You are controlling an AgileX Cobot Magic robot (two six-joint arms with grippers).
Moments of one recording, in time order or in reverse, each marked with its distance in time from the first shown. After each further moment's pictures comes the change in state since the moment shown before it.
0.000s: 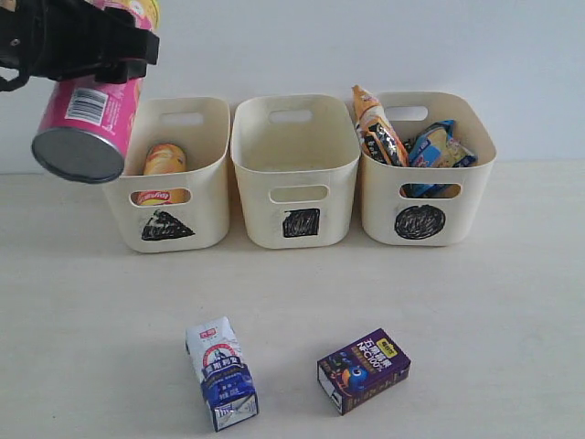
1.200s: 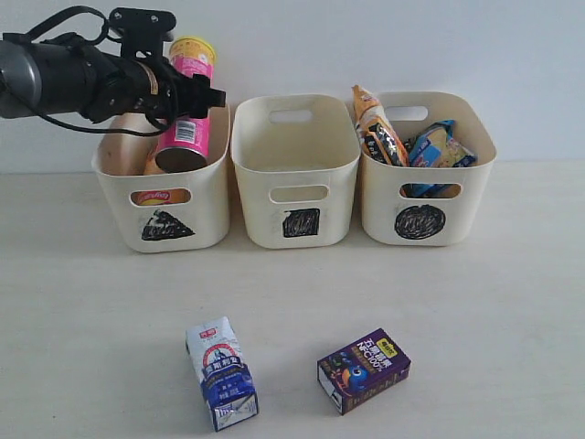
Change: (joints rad) left arm 0.196 0.739 -0.489 0.020 -0.425 -0.016; right arm 0.000 0.000 0.000 0.000 0.000 0.000
